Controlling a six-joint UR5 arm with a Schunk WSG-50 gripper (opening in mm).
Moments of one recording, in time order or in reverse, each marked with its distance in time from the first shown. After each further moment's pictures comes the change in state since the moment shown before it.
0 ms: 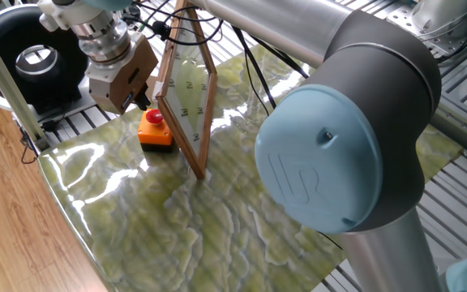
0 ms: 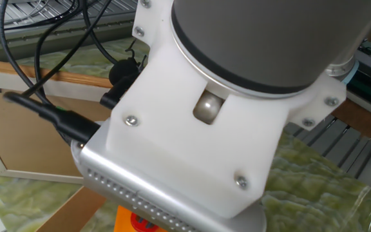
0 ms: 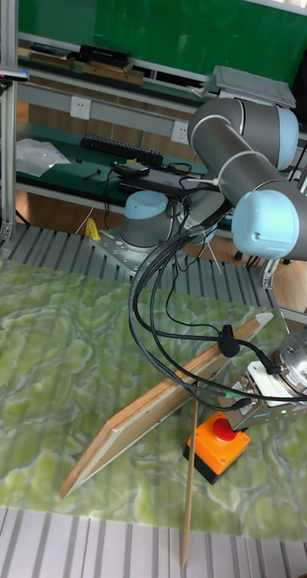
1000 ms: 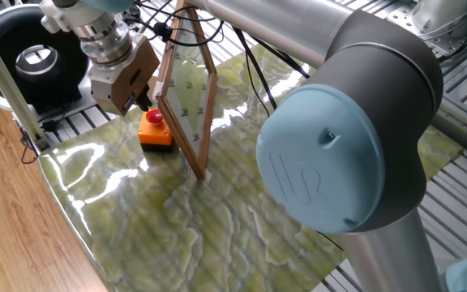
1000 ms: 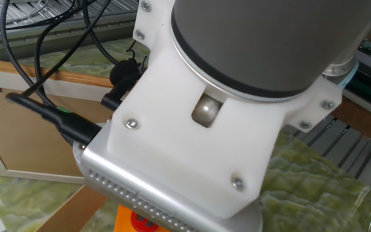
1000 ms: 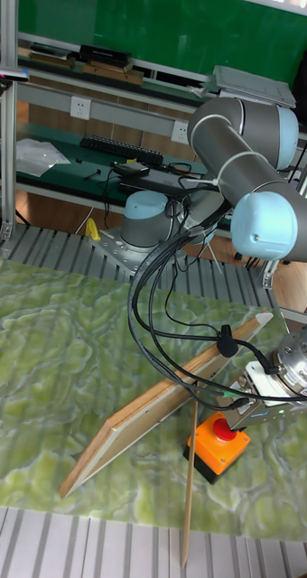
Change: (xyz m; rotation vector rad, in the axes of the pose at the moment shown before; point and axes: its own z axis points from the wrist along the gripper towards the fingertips) arm 0.002 -0.001 0.003 0.004 0.004 0.004
